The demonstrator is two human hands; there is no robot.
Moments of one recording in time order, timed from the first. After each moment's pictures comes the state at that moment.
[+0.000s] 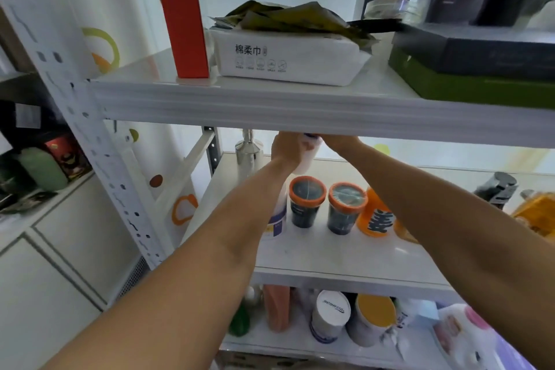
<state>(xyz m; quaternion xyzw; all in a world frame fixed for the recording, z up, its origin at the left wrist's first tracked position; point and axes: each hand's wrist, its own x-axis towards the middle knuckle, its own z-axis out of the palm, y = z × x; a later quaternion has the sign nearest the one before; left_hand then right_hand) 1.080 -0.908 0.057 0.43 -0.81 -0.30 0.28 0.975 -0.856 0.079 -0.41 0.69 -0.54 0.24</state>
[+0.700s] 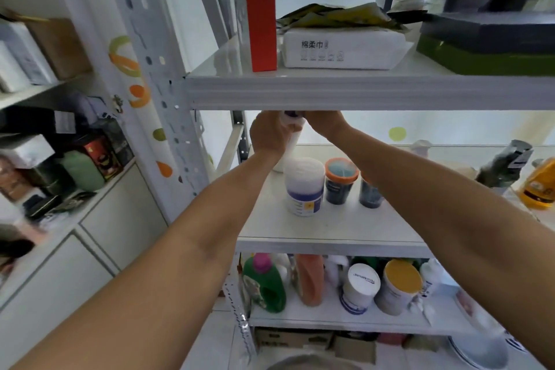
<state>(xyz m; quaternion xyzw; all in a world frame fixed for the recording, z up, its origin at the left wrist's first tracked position) 1.212 -0.903 0.091 0.41 -0.80 -0.17 0.41 1.101 -0.870 0.109 -0.49 0.65 -0.57 0.11</state>
